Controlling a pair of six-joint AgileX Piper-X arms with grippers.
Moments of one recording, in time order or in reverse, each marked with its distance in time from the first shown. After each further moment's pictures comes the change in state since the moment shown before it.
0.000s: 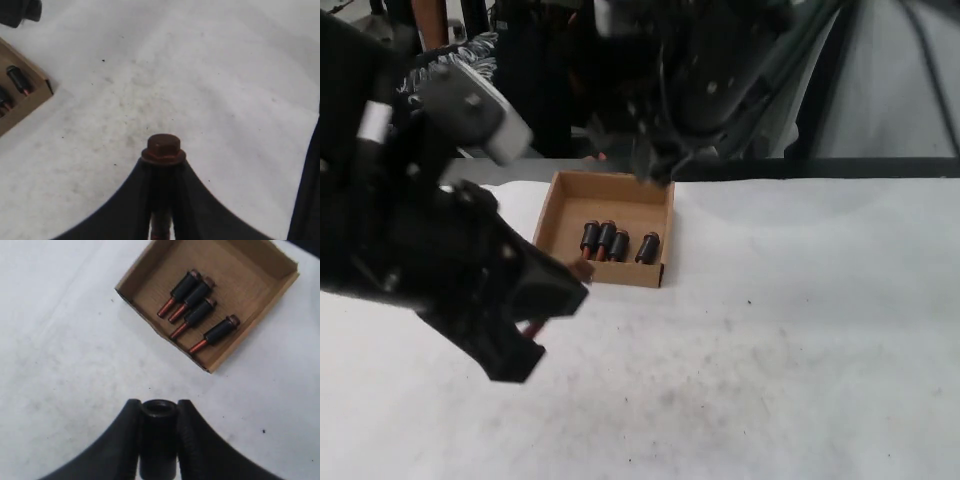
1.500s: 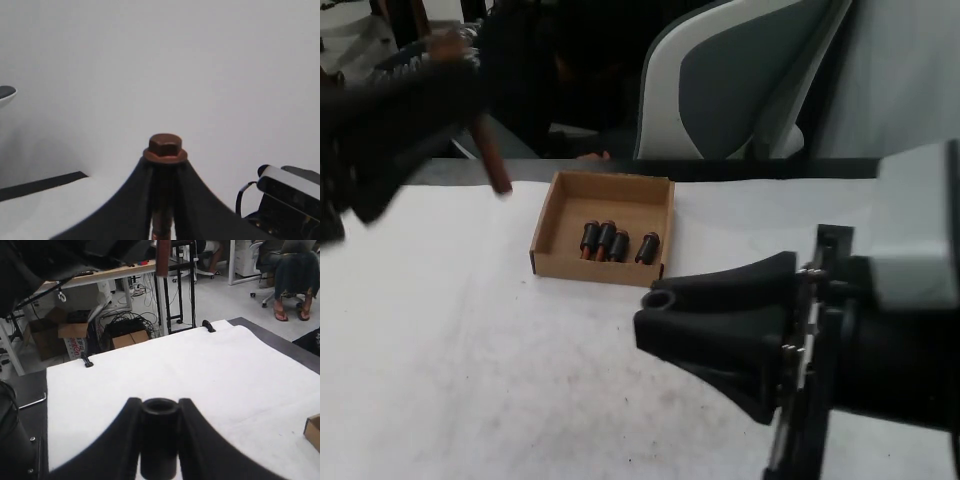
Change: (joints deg) left arm 12.5 -14.4 29.1 -80.5 19.2 -55.5; right arm 17.3 -52.7 82.8 -79.0 -11.8 -2.6
